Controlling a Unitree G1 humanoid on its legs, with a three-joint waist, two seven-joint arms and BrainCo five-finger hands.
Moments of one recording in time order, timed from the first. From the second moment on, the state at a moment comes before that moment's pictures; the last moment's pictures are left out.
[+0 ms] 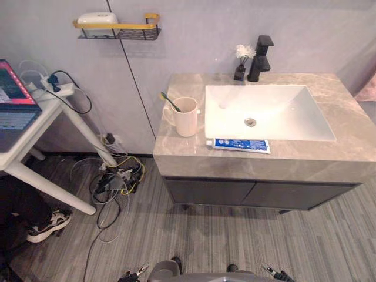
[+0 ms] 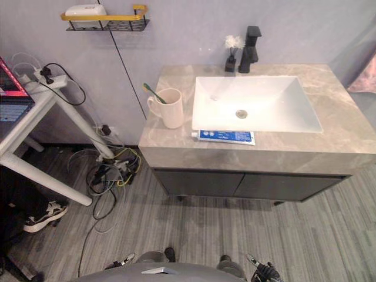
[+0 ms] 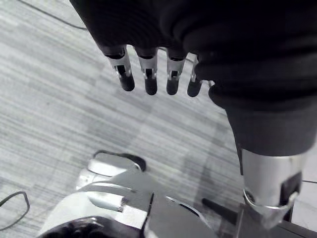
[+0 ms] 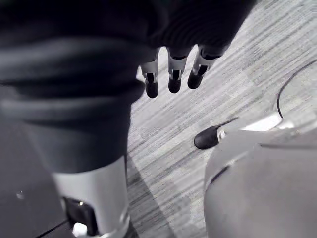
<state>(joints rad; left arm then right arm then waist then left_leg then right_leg) 0.13 0.08 0.27 1.15 -0.06 -0.07 0.10 0.08 -0.10 -0.42 1.18 0.25 -0.03 -0.06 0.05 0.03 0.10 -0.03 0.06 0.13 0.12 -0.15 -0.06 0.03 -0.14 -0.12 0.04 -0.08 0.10</state>
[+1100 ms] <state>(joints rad) 0.12 0.10 0.24 1.14 -0.15 -0.09 0.10 0.07 -0.08 -0.48 1.19 0.25 -0.04 -0.04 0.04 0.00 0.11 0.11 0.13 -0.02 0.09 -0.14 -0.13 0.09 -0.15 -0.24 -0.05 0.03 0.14</state>
